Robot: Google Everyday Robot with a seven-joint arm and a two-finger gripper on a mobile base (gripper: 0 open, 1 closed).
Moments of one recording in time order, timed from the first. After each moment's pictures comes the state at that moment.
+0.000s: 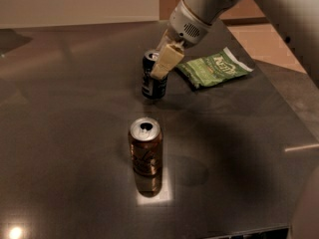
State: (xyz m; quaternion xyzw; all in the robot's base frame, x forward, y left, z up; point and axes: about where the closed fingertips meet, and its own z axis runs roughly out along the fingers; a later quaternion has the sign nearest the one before) arm 0.593 -0.006 0.929 -0.65 0.70 0.18 0.22
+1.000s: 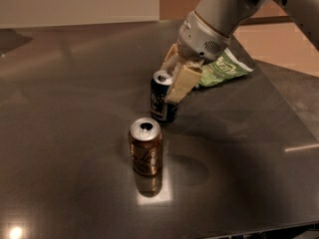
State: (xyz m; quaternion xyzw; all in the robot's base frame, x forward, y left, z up) arm 0.510 -0.026 0.928 -0.75 0.61 0.18 0.18
